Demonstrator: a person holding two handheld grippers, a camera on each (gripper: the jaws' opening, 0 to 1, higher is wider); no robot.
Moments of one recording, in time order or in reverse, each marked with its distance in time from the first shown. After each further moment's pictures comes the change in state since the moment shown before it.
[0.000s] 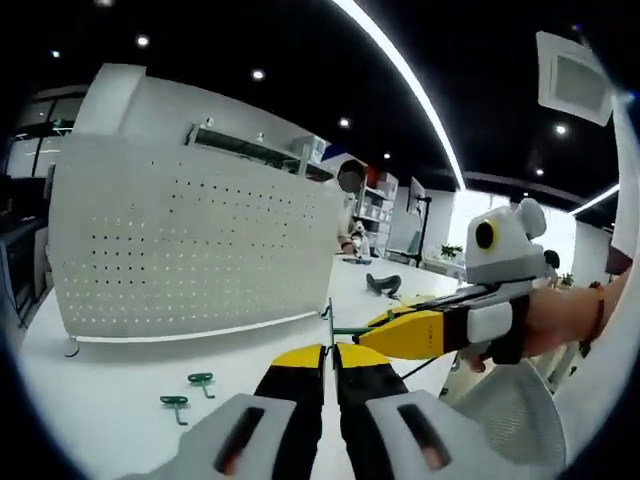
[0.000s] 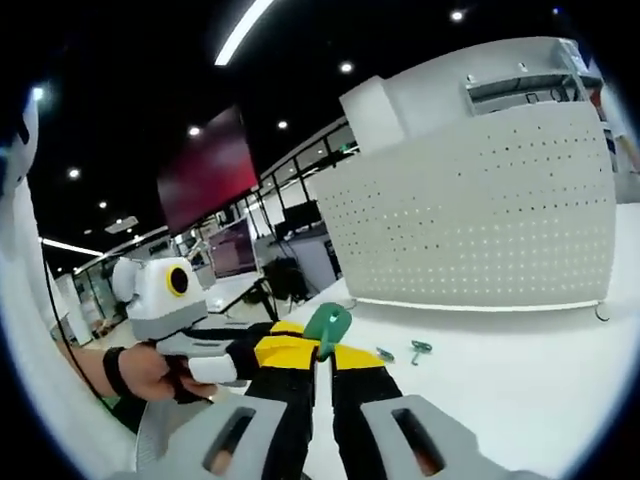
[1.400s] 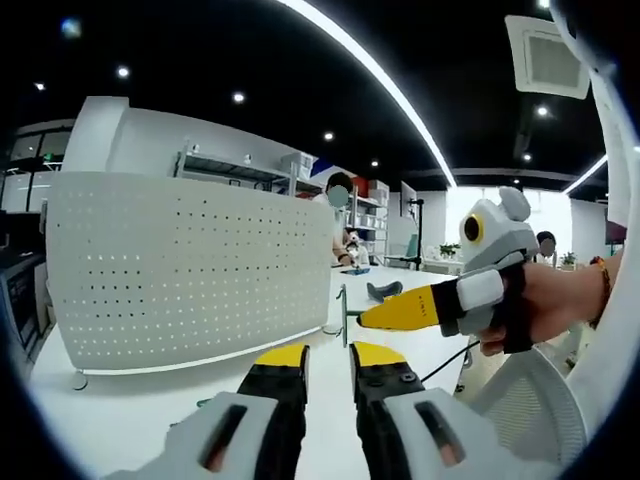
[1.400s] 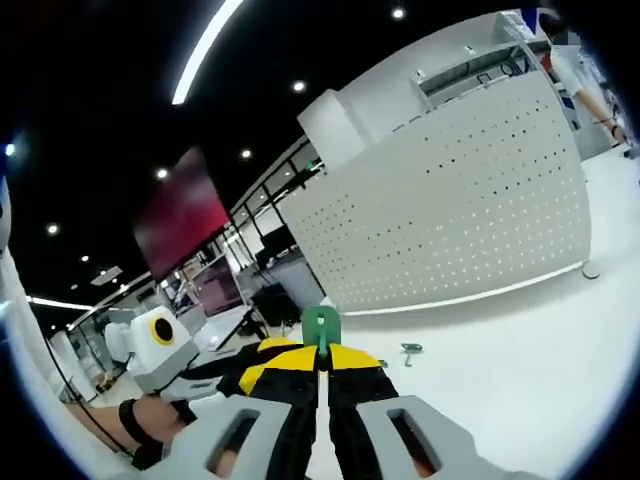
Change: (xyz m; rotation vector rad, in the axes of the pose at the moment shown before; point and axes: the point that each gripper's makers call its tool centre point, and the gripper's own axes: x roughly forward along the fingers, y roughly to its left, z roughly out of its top) left arm 0.004 0.002 0.004 0.096 -0.015 0.002; right arm -0.015 -0.027 0.025 0.152 -0.089 -0.109
